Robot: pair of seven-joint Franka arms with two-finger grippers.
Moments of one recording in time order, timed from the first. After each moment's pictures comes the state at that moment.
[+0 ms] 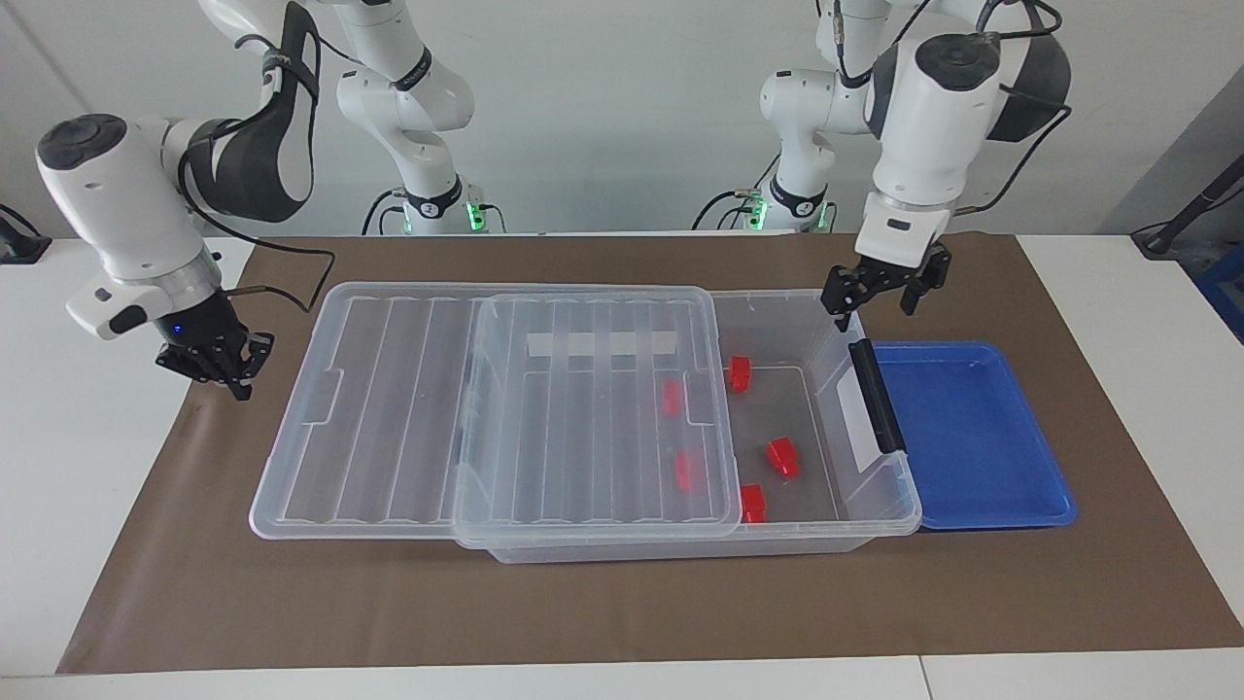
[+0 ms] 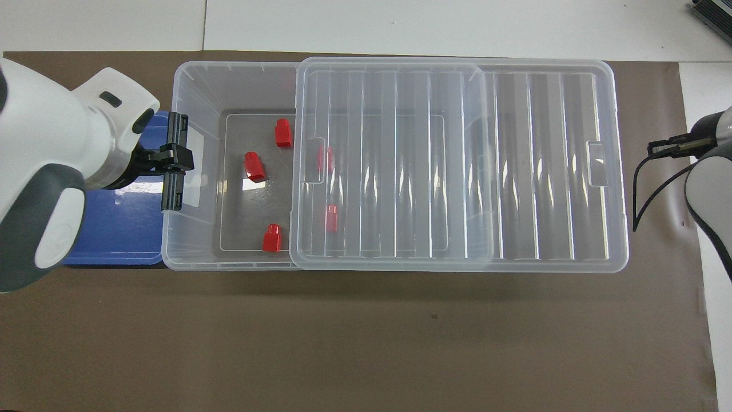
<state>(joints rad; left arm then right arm) -0.20 0.00 -0.03 -1.72 0.13 1.79 -0.34 -0.08 0.18 -0.08 -1.75 0.00 2.10 -0.30</state>
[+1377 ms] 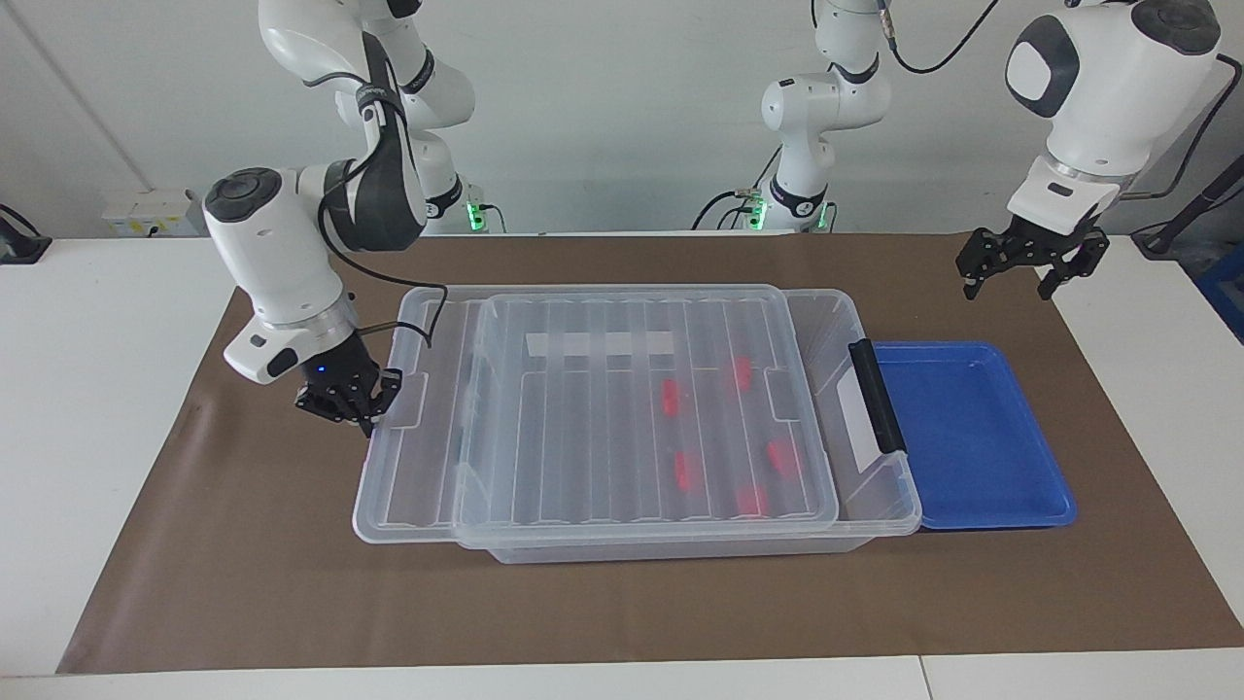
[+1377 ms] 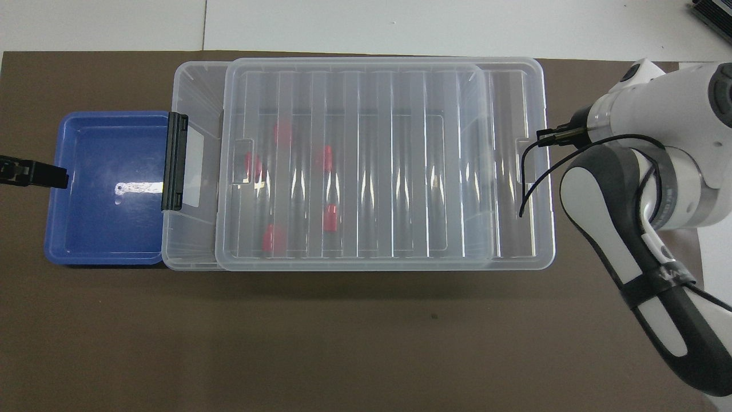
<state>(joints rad) 0.06 -0.03 -0.05 -1.72 0.08 1.77 0.18 0.14 0.23 -0.05 -1.75 0.08 2.19 -0.11</state>
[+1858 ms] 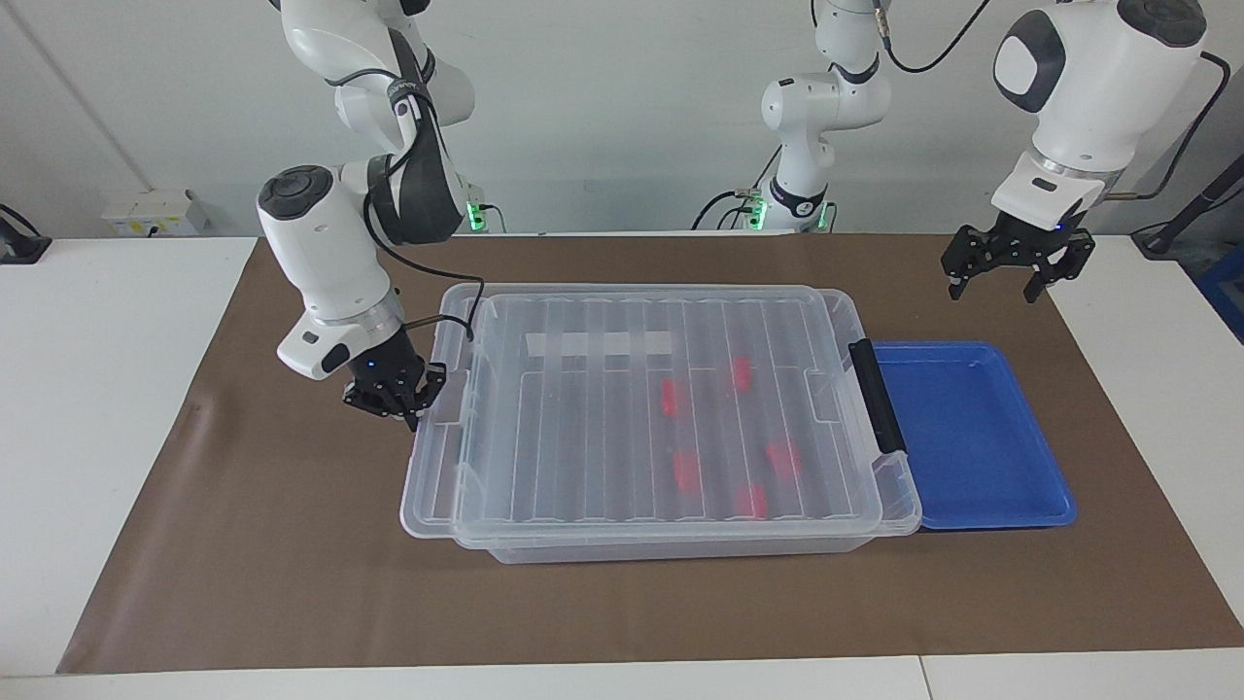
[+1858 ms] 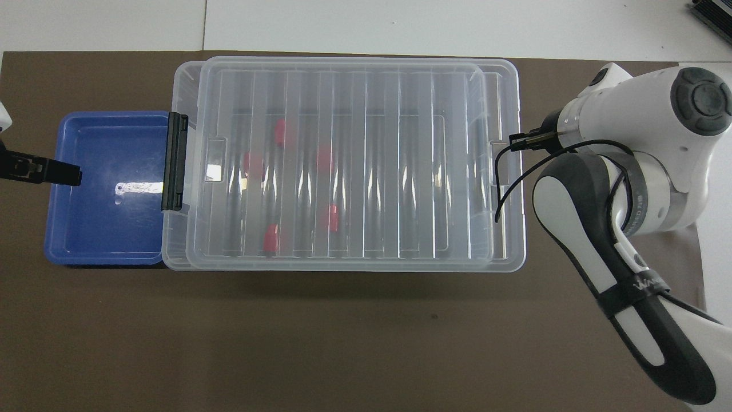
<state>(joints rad) 0.05 -0.03 -0.06 -1.71 0.05 1.77 0.18 0.19 0.23 -0.05 -1.76 0.12 2.19 -0.08</state>
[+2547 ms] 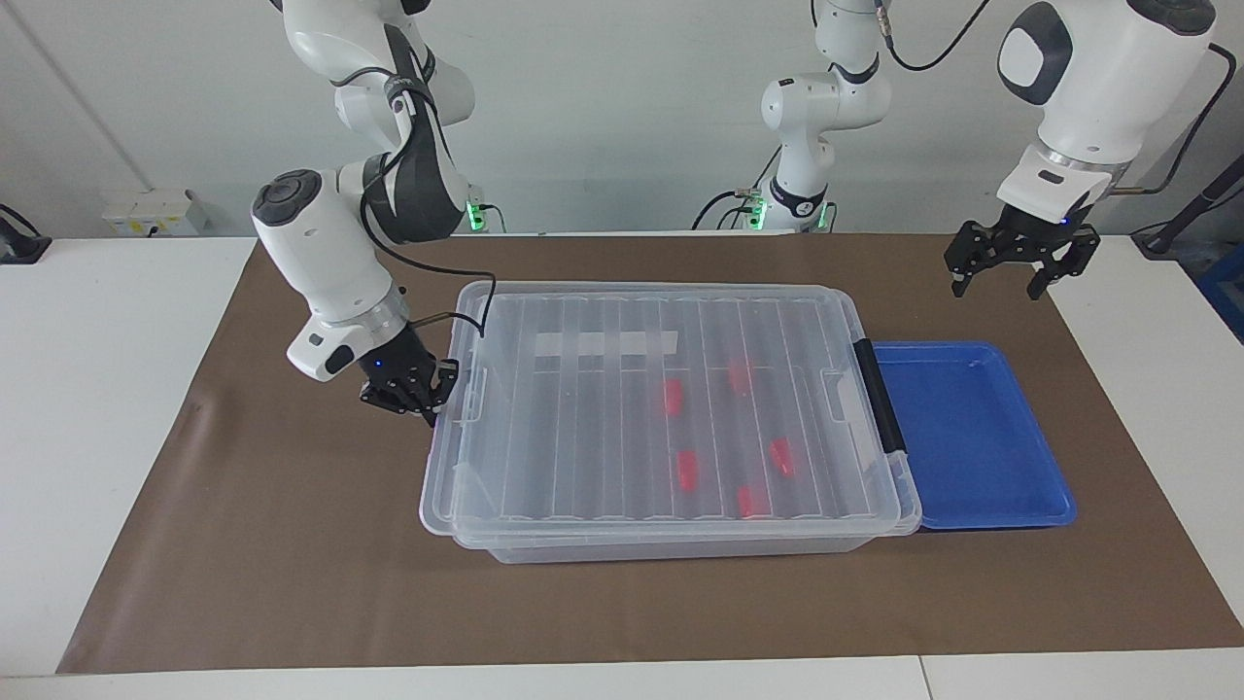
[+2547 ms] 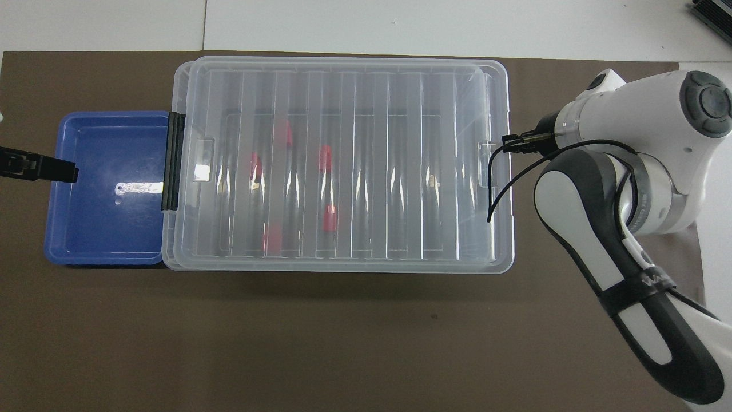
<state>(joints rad) 0.05 -0.03 -0.05 -1.69 0.04 1.77 0.18 0.19 0.23 -0.05 -1.77 0.22 2.19 -0.08</state>
